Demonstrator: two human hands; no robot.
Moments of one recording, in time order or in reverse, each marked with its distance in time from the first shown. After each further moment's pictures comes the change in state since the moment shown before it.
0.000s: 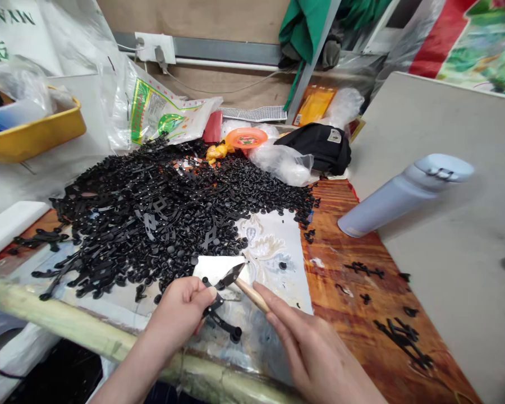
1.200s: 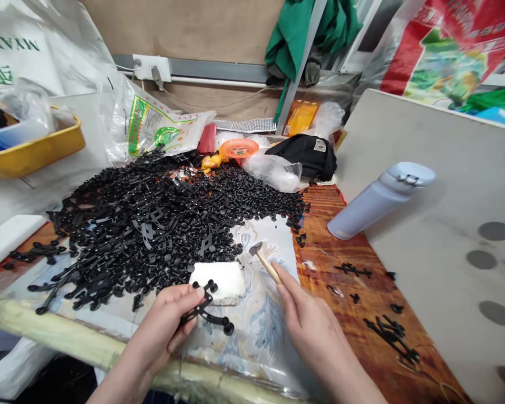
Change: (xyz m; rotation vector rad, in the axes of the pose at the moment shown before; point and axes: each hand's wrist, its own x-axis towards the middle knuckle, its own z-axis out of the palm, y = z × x) left_hand -0.002 -0.001 -0.010 -0.295 -0.046 -0.107; right_hand 0.021 0.027 0.003 -0.128 0.111 0.412
